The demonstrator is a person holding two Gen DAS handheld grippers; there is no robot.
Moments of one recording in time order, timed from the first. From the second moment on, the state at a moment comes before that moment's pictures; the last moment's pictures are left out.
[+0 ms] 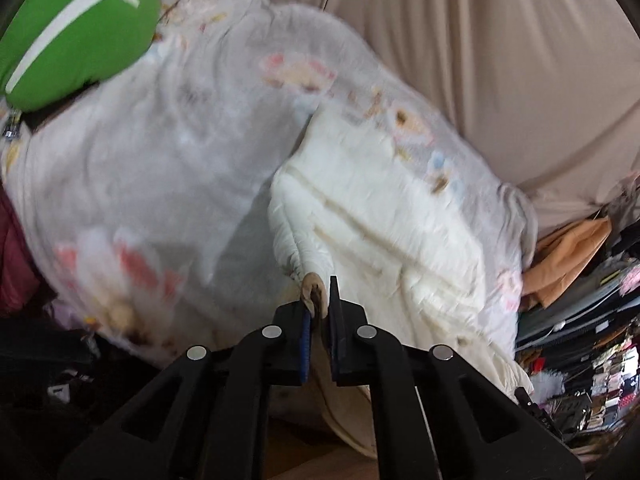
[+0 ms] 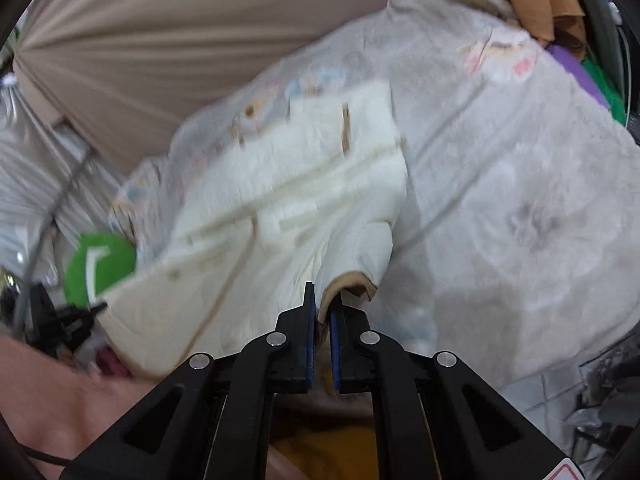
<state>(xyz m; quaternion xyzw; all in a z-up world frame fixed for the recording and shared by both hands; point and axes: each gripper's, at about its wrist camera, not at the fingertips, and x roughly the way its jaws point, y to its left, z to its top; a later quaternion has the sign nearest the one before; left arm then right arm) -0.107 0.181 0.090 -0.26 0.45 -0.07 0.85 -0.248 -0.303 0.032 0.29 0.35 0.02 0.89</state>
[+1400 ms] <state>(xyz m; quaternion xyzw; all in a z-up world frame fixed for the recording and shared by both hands) 0.097 0.154 -0.058 -0.25 0.50 0.01 0.83 -0.042 -0.349 -0.057 0.23 0.38 -0.09 0.89</state>
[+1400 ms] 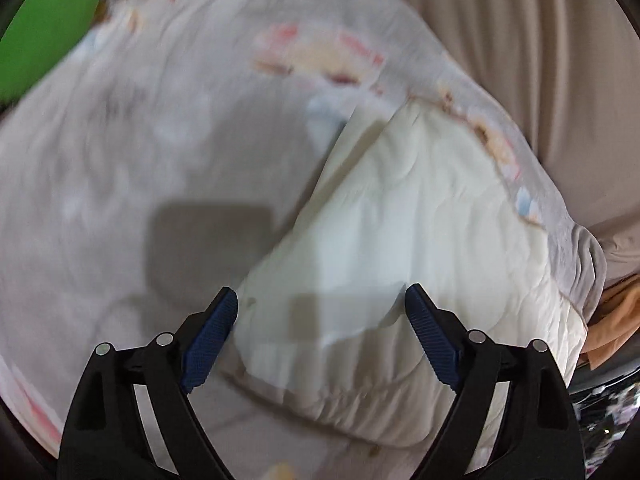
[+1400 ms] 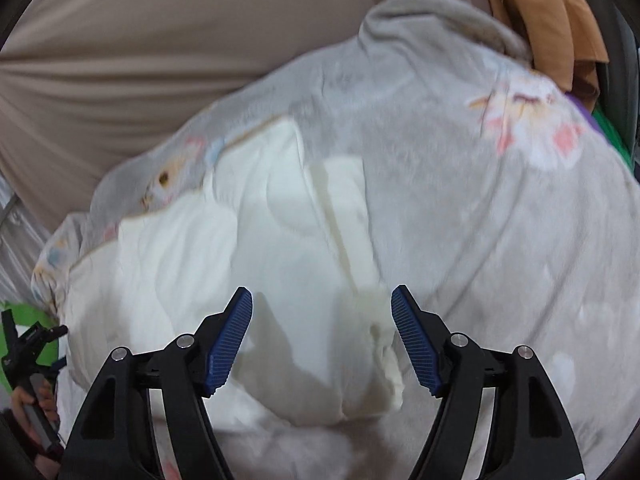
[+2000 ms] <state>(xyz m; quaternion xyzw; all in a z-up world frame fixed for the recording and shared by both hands) 0.009 0.181 -0.034 -0.18 0.58 -0.06 0.79 -0.150 -0.328 -0.047 0.26 0.46 -0.05 0.85</state>
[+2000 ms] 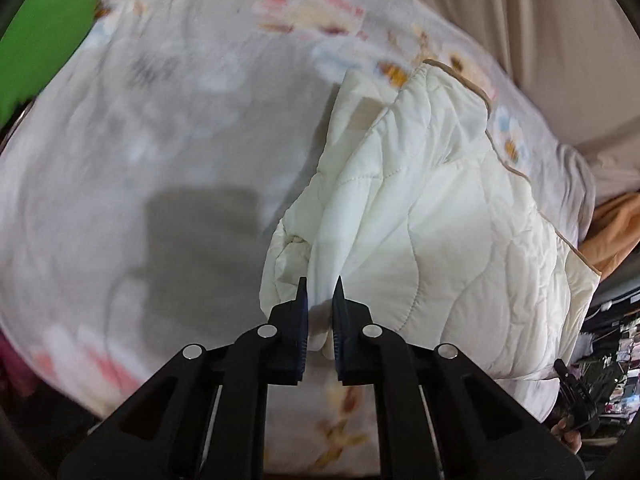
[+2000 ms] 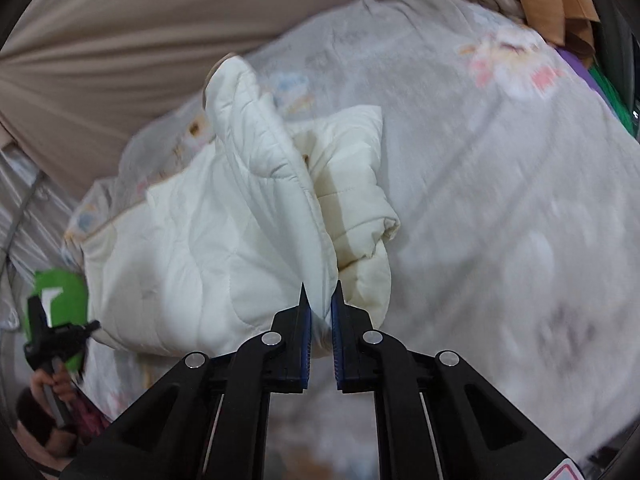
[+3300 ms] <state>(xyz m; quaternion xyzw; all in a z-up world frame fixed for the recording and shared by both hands) 0.183 0.083 -0.070 -0.08 0.48 -0.03 0.87 0.032 -0.348 -0.065 0.21 0.41 -0.12 0.88</state>
